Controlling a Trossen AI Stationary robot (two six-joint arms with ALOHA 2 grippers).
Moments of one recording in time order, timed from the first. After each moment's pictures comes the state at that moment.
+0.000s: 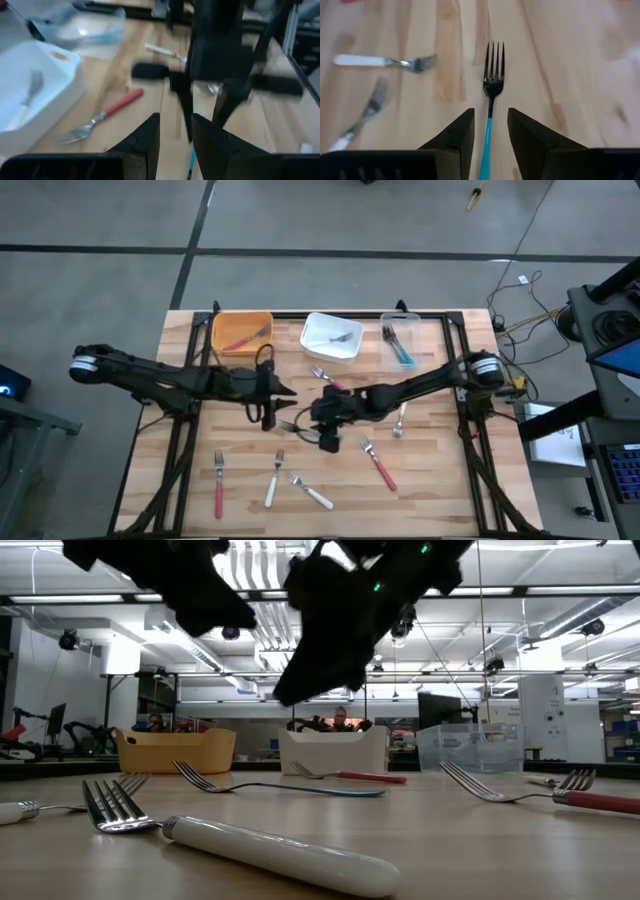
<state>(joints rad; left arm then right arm) -0.10 1.12 0.69 -0.05 -0.16 -0.17 0.13 1.91 1.28 -0.13 0.03 0.22</state>
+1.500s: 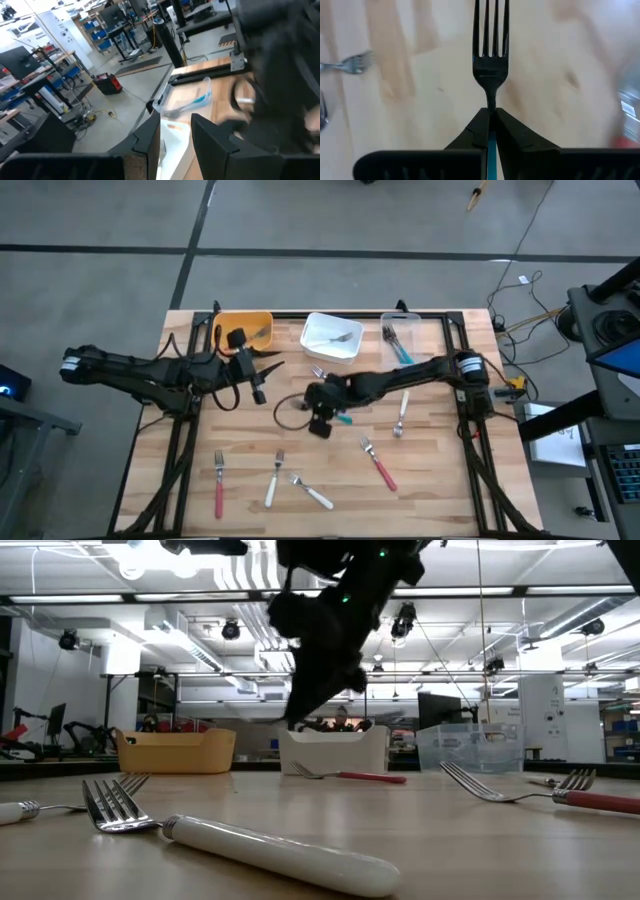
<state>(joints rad) -0.13 0.93 0.78 -0.02 -0.57 0.33 0.05 1.99 1.53 -0.54 0.07 0.35</state>
